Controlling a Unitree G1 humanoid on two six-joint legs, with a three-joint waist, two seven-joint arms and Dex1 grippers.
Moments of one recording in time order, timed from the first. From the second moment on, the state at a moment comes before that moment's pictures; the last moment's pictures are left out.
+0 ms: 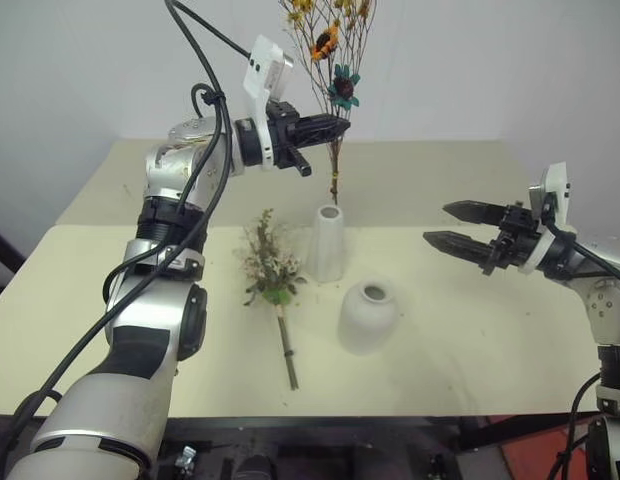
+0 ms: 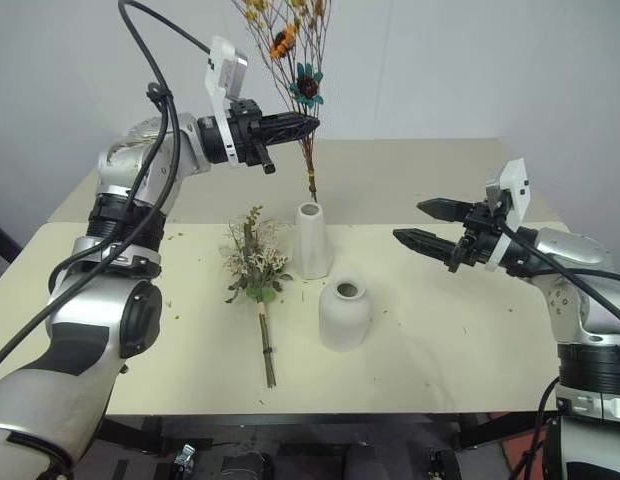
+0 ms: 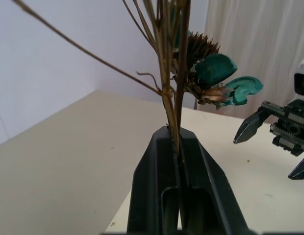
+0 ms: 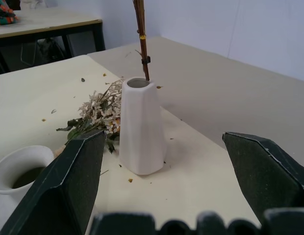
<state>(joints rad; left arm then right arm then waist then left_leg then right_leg) -1.40 0.36 0.01 0.73 -0.33 0.49 -1.05 -0.60 -0.80 -0.21 0.06 0.61 0.53 1.04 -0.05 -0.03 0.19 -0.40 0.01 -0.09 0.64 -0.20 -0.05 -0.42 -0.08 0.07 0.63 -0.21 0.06</state>
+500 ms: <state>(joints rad) -1.35 0.36 -0.02 0.71 -0.30 0.50 -1.06 -0.58 -0.79 -0.22 0.05 0.61 0.53 1.04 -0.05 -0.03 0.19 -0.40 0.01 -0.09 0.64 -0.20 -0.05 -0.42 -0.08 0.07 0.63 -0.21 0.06</state>
